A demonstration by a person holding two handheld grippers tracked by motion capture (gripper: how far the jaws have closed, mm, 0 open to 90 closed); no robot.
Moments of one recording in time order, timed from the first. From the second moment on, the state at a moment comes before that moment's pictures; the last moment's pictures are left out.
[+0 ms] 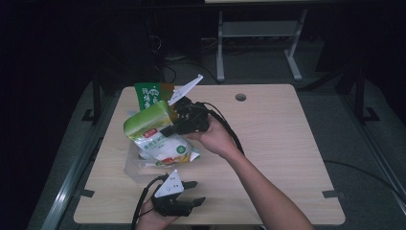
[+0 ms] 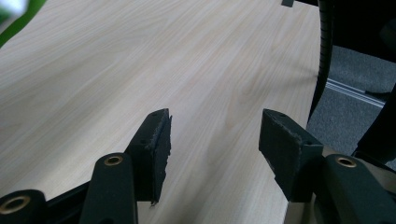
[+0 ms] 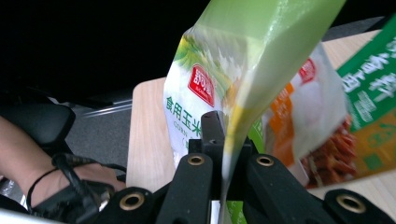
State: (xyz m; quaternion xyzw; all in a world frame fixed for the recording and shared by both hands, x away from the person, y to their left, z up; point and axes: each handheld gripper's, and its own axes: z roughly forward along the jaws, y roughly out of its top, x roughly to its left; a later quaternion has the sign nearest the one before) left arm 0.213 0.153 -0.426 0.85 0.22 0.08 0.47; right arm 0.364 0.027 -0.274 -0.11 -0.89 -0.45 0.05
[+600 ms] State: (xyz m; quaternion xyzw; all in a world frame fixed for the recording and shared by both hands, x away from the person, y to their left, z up) left arm 0.211 0.154 -0.425 0.85 0.22 0.08 0.47; right arm 0.373 0.082 -0.293 -0.10 -0.89 -0.44 0.09
